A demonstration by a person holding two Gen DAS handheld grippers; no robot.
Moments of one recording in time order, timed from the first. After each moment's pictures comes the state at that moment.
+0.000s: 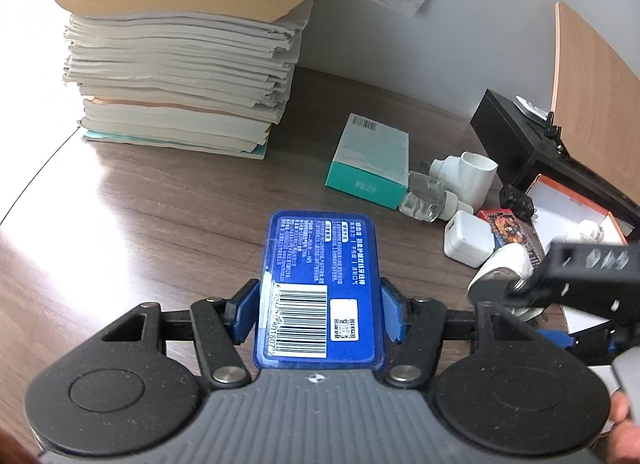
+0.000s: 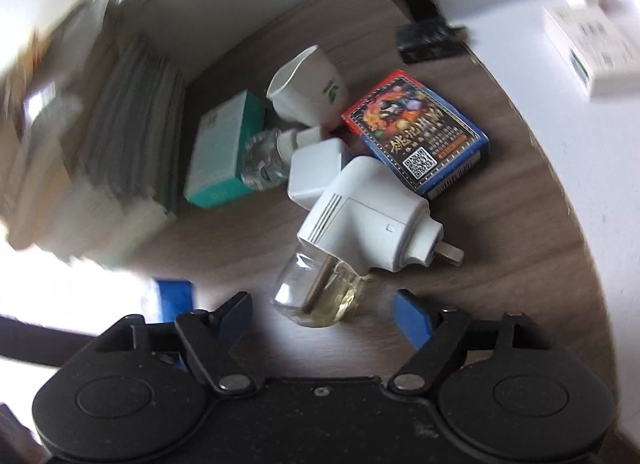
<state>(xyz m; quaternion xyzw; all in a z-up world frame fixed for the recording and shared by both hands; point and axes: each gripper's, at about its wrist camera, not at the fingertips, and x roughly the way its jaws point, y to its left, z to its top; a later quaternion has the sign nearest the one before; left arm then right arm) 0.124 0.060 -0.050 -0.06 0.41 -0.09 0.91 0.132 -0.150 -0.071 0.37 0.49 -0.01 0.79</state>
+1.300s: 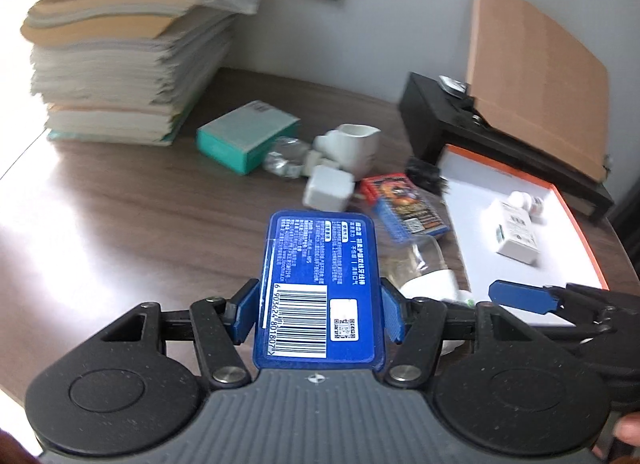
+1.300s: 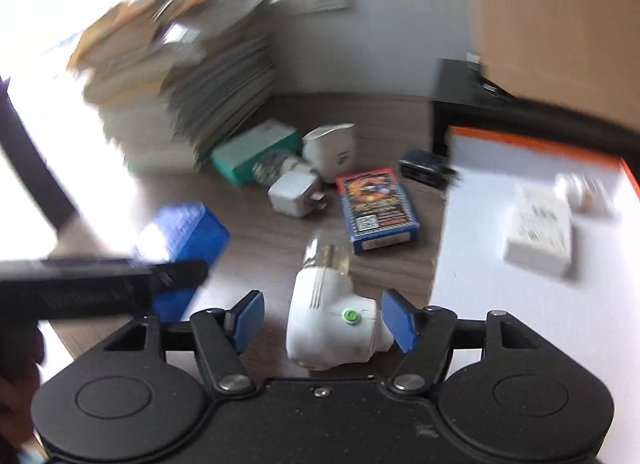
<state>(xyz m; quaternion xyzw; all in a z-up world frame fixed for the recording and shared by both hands) 0.065 -0.033 -0.033 -0.06 0.40 -0.10 0.91 0.058 -0.184 -0.047 0.04 0.38 0.12 0.92</state>
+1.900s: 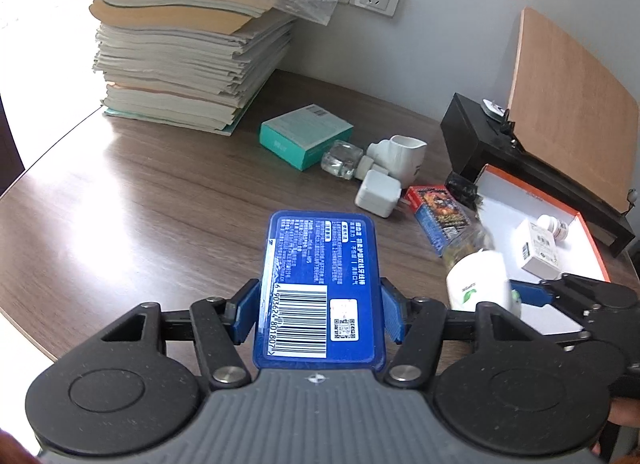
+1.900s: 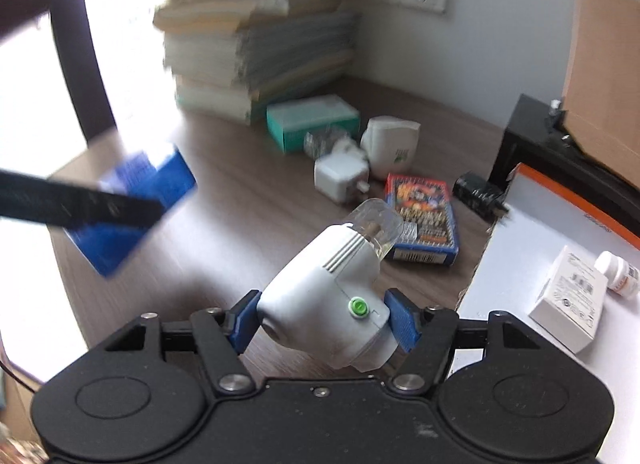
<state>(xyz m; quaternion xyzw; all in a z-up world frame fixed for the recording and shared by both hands) 0.046 -0.008 -0.026 -0.08 0.40 -0.04 0.91 0.060 -0.180 -0.056 -0.05 0.36 0.20 0.91</state>
